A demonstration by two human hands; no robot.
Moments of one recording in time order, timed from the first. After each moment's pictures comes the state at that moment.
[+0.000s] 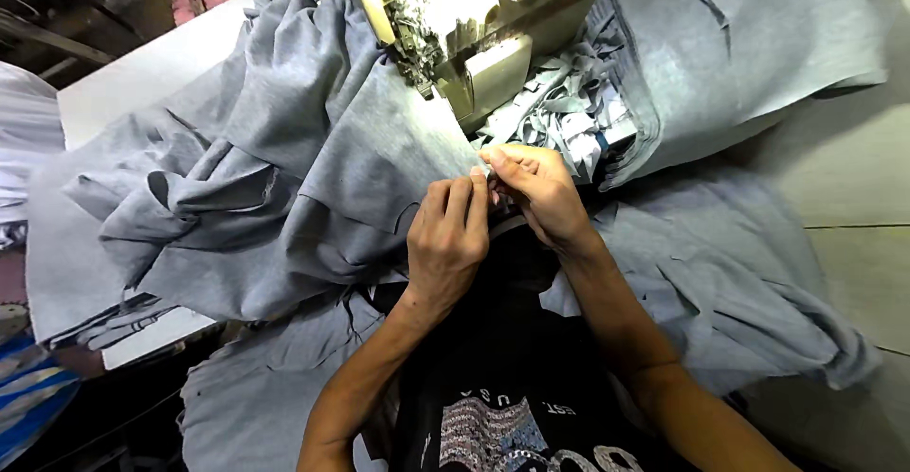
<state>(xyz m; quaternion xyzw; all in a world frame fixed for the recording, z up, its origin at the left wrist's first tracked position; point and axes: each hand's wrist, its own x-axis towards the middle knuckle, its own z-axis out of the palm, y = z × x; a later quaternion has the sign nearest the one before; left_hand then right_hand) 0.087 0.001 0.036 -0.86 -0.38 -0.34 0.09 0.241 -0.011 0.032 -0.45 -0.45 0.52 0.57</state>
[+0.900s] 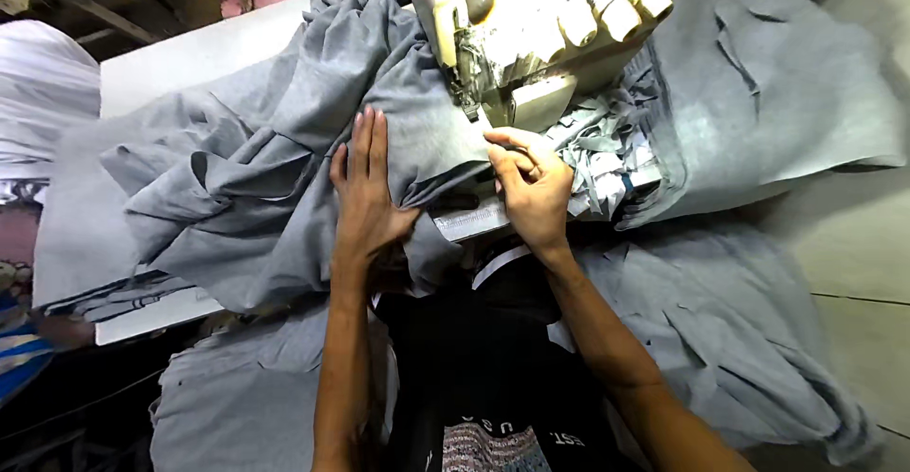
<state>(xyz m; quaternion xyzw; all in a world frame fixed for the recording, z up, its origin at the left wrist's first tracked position) -0.025 0.089 0.004 -0.85 -0.45 -0.28 -0.03 0.208 0.032 0.018 -0.54 -0.53 0.28 0.59</state>
